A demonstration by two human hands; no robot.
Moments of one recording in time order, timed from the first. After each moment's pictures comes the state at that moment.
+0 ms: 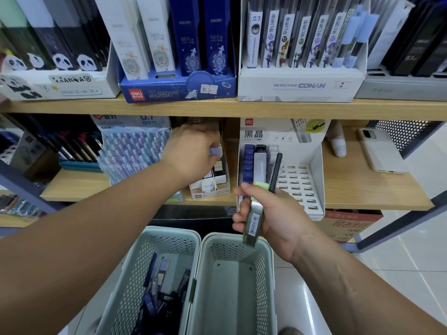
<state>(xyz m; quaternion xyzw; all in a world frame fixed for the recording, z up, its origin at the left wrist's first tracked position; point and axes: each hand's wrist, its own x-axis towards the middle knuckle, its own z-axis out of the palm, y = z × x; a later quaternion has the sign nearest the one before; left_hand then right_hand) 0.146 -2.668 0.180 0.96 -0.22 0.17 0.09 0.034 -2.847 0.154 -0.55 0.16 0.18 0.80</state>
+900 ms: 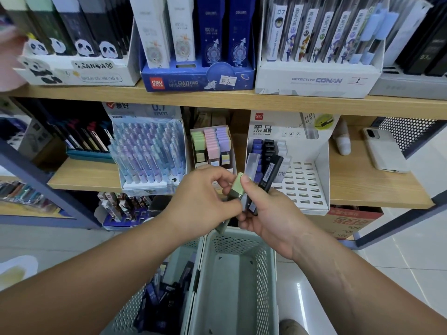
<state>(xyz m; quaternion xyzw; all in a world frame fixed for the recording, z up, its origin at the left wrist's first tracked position) 0.039 -2.666 0.160 0.86 -0.09 -0.02 0.50 0.026 -2.822 0.154 -0.60 0.15 0.19 0.76</state>
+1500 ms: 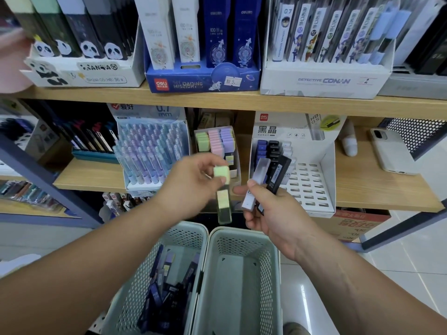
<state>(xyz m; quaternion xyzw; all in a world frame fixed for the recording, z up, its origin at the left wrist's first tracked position) 0.063 -2.648 0.168 0.85 -0.06 -0.02 0.52 0.030 -2.825 0.146 -0.63 0.15 0.17 0.75</state>
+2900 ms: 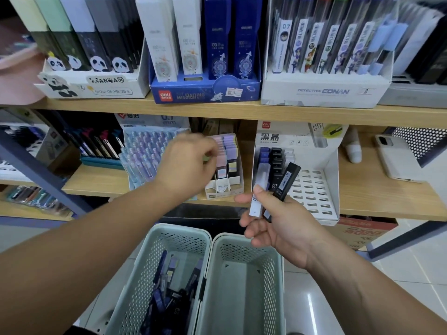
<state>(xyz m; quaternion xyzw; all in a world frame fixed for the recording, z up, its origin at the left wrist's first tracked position) 0.110 -2.633 0.175 0.93 -0.20 0.23 0.20 0.027 -2.838 0.160 -0.57 0.10 0.26 0.77</state>
